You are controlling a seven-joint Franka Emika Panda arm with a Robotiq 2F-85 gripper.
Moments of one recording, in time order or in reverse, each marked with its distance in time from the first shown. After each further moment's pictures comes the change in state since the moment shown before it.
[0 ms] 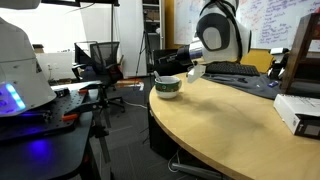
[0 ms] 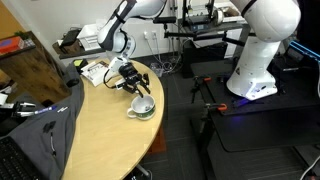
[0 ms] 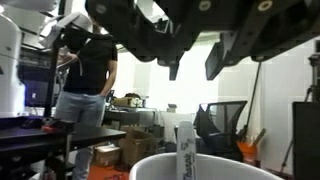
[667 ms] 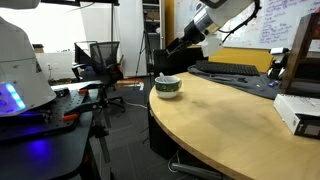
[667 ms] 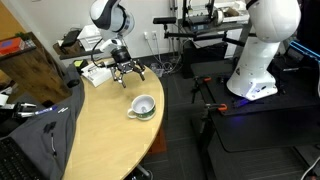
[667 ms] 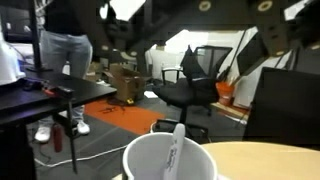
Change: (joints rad) arm 0.023 -0.309 -0.038 -0.184 -0.017 0.282 0.006
